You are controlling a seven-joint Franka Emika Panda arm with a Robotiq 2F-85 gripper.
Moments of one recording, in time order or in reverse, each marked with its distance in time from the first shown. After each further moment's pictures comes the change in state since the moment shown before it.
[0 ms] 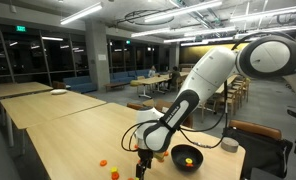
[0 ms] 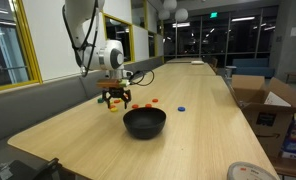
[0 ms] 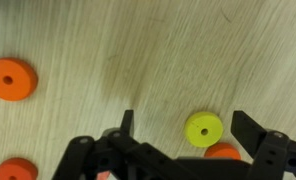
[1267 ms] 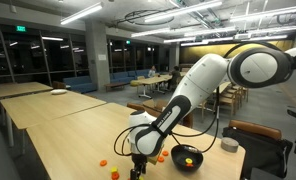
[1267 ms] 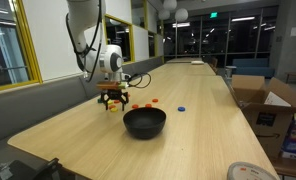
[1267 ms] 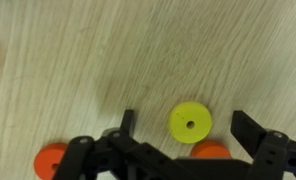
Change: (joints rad) arm 0.027 0.097 0.009 0.131 0.000 -0.076 -0.031
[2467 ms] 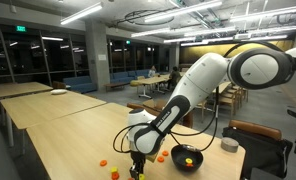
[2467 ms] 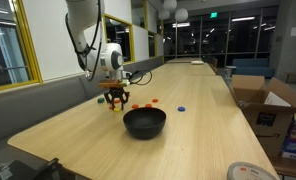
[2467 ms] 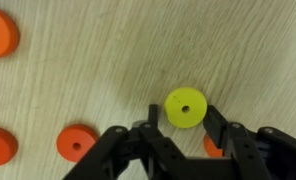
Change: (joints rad) arm 0.042 -0.002 -0.053 0.027 -0.015 0.000 0.023
